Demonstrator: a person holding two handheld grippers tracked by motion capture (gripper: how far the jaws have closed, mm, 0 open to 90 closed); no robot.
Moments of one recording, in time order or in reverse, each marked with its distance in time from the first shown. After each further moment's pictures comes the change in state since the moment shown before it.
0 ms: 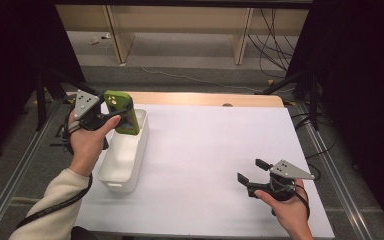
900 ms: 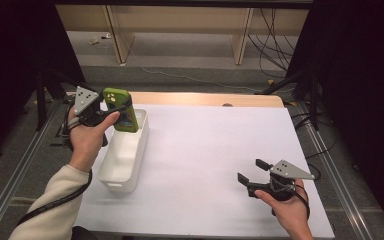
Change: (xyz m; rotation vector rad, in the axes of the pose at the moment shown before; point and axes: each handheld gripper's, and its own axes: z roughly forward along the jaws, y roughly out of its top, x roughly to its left) left arm 0.008 0.002 0.008 0.009 0.011 -0.004; right arm 0.000 -0.001 0.000 0.004 -0.001 0.005
